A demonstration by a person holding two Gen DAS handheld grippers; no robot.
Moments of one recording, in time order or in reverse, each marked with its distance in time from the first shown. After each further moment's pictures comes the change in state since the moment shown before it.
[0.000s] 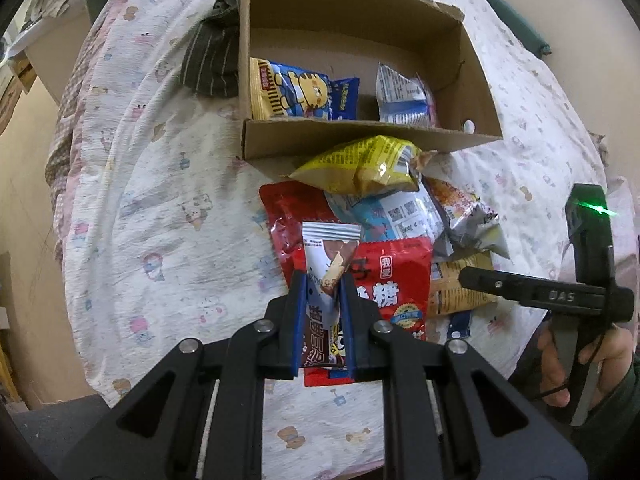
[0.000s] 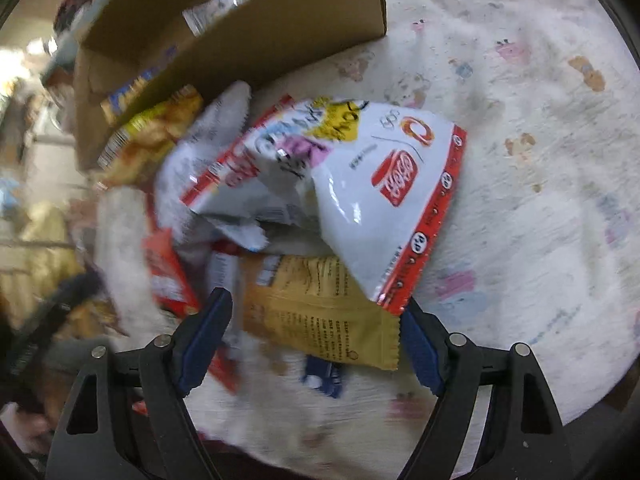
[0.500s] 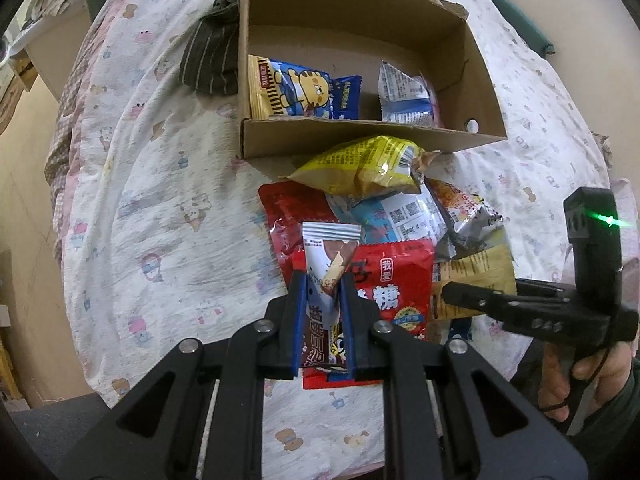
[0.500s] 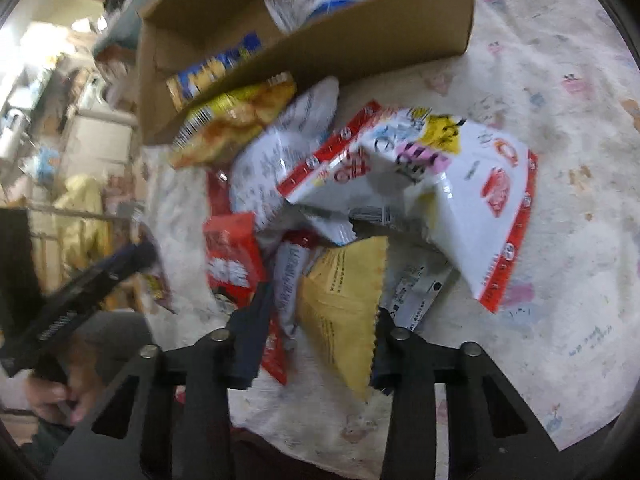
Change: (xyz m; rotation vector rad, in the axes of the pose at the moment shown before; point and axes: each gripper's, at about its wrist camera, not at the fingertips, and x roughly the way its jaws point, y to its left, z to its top) left arm 0.006 -0.005 0.002 -0.003 0.013 0.017; right arm 0.001 0.029 -0.008 -0.136 0.026 0.078
